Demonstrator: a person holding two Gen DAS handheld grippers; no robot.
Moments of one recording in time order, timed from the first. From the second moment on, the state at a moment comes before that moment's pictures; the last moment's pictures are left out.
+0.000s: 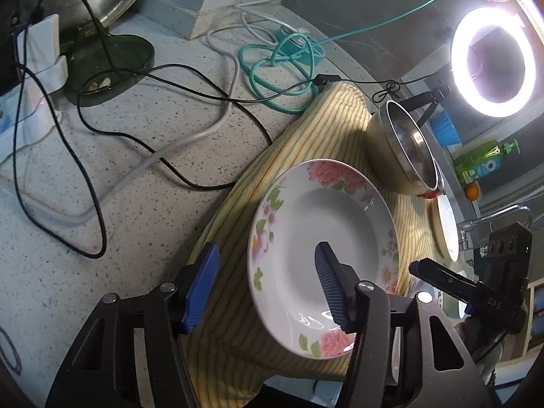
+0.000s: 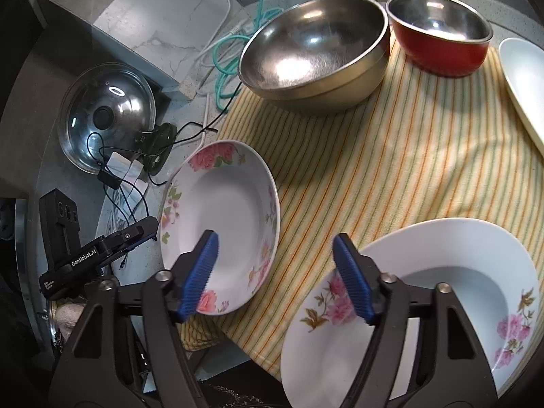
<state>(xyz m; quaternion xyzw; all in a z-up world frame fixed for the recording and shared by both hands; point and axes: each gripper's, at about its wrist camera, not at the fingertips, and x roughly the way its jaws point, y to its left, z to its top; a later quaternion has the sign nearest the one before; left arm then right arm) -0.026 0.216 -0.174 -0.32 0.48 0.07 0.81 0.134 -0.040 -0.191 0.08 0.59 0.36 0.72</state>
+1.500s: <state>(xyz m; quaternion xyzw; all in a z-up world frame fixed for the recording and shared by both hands) -0.003 0.192 -0.167 -0.29 0.49 0.02 0.82 0.131 -0.043 -0.192 0.06 0.59 0.35 0.73</state>
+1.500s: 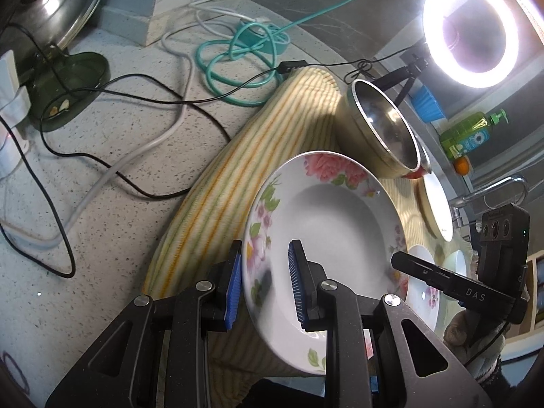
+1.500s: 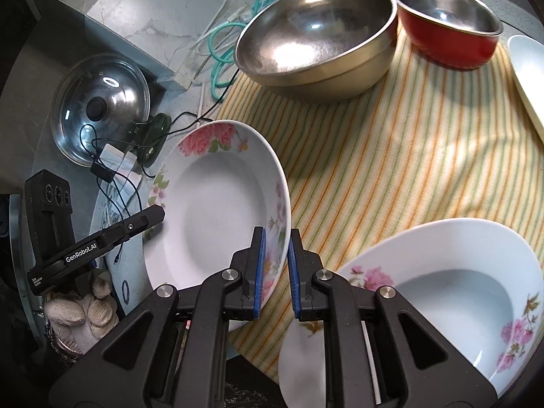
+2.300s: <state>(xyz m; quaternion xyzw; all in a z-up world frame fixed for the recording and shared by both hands) 0.015 0.095 -0.153 -0.25 0.50 -0.07 0.82 0.104 -0.158 -0.171 0.10 0.57 0.29 0.76</state>
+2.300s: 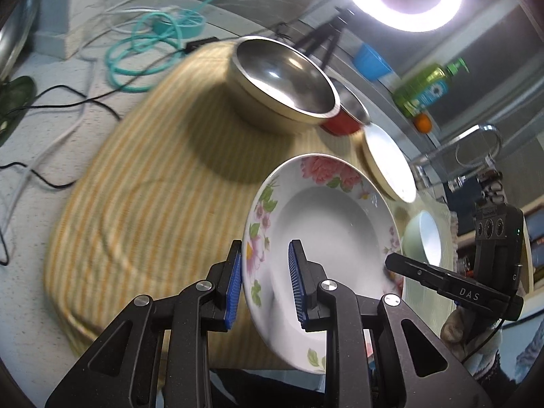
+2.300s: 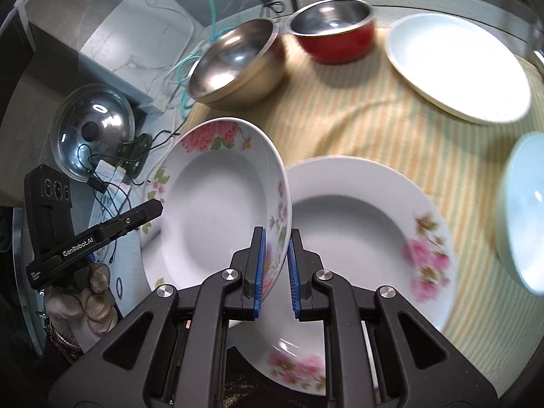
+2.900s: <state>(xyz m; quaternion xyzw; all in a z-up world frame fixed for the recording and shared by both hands) 0.021 0.014 -0.167 -0.21 0.54 -0.12 0.81 0.094 -0.244 -0.188 0.11 0.59 0.23 0.77</state>
